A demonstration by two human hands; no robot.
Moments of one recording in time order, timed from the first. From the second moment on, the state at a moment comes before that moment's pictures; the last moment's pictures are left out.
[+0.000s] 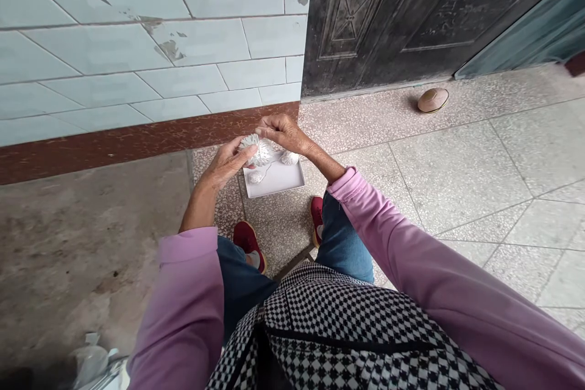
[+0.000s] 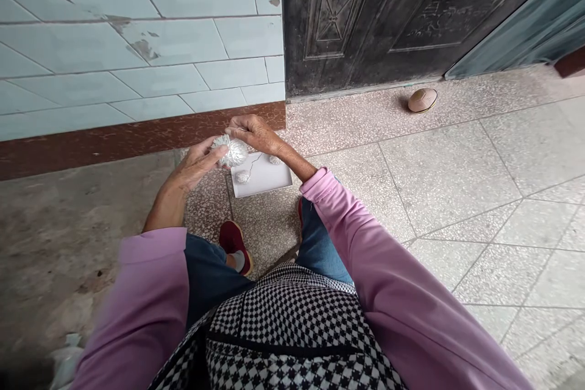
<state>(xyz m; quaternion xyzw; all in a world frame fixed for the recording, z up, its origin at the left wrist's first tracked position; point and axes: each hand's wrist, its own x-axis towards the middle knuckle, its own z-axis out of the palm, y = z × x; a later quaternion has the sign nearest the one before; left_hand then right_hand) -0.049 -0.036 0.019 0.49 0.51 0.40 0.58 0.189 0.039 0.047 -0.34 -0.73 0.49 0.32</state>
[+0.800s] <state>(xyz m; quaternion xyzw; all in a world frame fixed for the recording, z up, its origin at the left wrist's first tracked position) -0.060 -0.018 0.013 0.38 0.43 0.61 0.54 0.167 0.042 0.011 -0.31 -0.77 0.47 0.28</state>
